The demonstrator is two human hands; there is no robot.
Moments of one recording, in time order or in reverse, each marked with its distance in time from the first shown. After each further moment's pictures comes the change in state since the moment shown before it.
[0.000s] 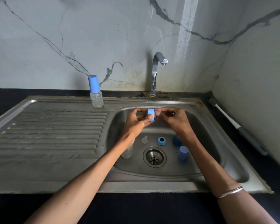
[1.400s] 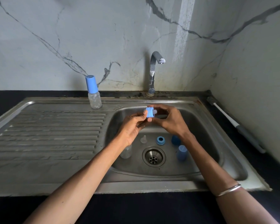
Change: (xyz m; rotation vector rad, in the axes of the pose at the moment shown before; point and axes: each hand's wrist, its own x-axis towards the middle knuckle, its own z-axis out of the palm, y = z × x) left_hand 0.000 0.003 -0.006 -0.328 -0.056 -0.234; right_hand 0.005 -0.003 0.001 -0.309 -0.135 -0.213
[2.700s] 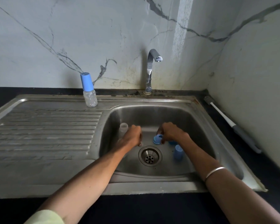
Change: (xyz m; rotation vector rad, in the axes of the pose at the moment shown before) left_hand 0.051 -0.061 -0.034 1.654 -0.082 0.041; right_hand 0.004 0.073 0.011 -0.690 -0.482 0.477
